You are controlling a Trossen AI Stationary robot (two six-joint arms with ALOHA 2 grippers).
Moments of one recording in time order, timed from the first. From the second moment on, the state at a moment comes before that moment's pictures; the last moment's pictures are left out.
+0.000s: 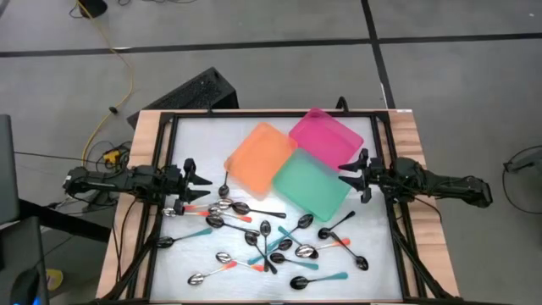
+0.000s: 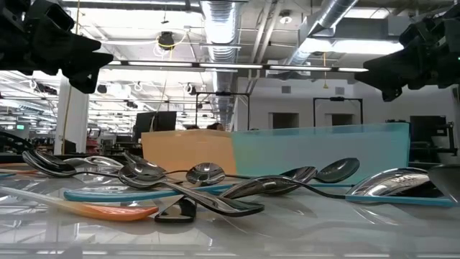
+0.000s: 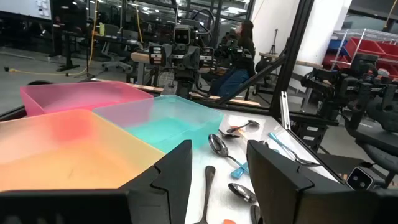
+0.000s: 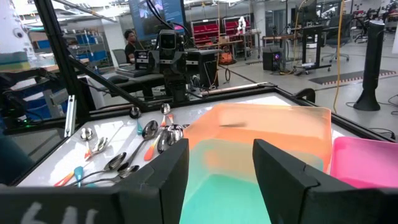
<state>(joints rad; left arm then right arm) -0.10 0.01 0.02 0.01 -0.04 -0.18 -0.12 0.00 0.01 -0.01 0.00 0.13</state>
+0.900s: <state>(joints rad) -0.10 0.01 0.02 0.04 -0.07 -0.43 -0.12 0.00 0.01 -0.01 0.00 0.13</state>
